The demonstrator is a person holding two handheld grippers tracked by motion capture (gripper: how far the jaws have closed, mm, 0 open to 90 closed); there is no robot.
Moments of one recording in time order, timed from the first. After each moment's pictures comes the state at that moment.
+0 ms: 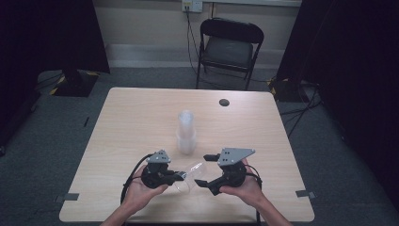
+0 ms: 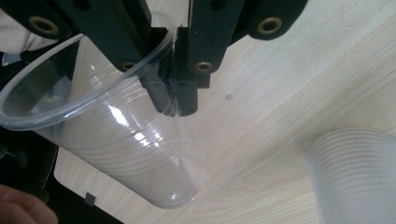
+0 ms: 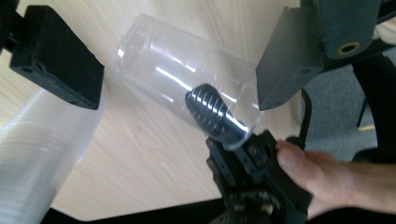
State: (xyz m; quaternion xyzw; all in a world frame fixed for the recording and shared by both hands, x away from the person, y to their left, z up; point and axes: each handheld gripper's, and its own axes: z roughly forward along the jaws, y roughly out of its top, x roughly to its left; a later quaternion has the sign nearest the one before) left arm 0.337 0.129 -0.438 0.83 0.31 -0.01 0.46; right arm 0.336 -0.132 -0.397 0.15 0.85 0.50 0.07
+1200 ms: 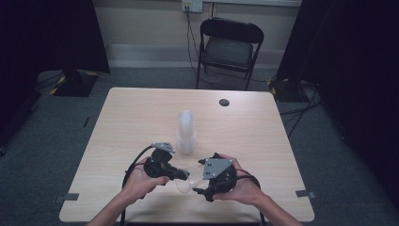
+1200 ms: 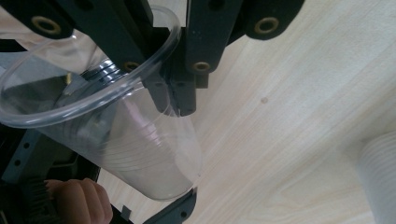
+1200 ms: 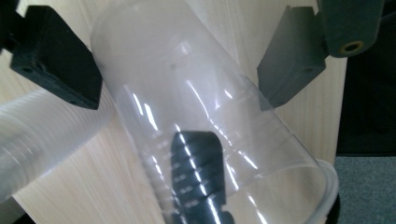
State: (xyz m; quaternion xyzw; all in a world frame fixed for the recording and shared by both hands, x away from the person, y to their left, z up) left arm 0.359 0.120 -0.412 0.85 0.30 -0.12 0.42; right arm 0.330 -0.106 -0.410 0.04 0.91 0.39 0.15
